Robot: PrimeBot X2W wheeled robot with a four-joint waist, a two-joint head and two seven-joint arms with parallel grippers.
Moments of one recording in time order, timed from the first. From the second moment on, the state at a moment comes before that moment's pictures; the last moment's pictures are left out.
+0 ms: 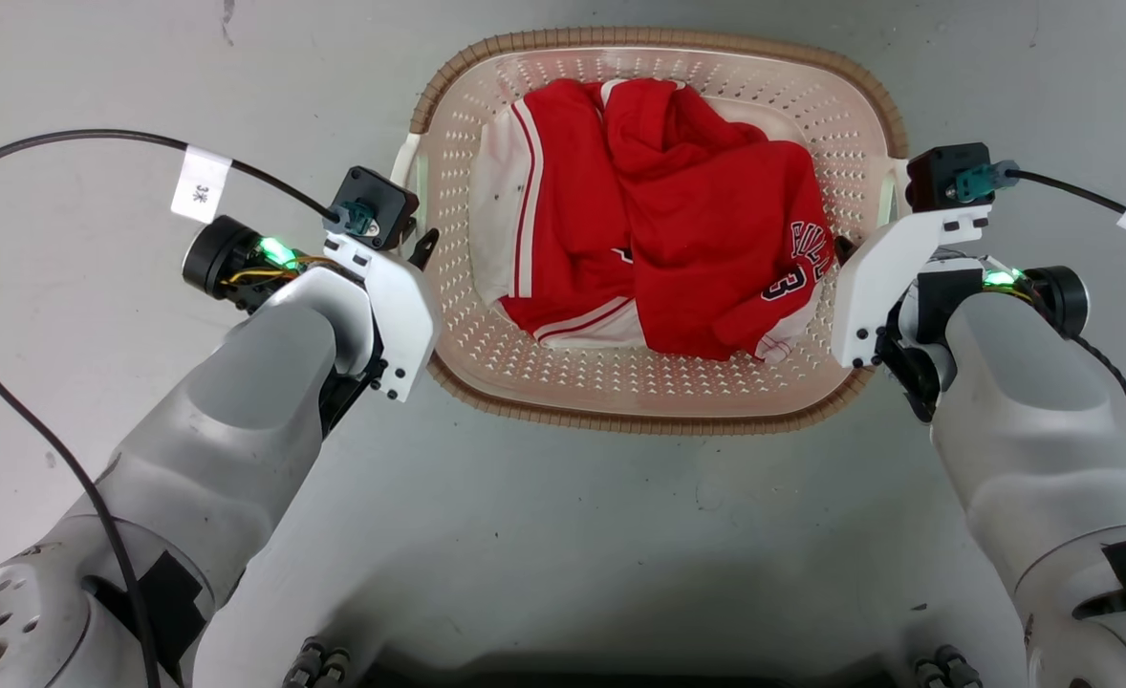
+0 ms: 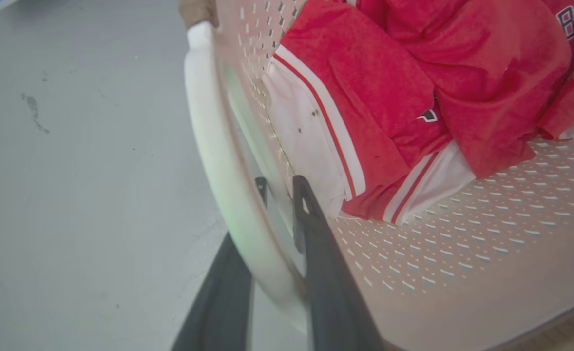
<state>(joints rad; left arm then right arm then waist) -1.09 0.28 -1.15 1.09 -0.80 -0.13 -0.11 -1.02 -0.05 0.04 1.28 0.07 0.13 0.08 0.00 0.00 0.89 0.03</state>
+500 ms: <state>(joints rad) -1.04 0.31 -1.26 1.02 -0.91 -0.13 0.00 -0.99 -0.04 0.11 1.29 0.08 0.13 0.20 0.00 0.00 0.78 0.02</state>
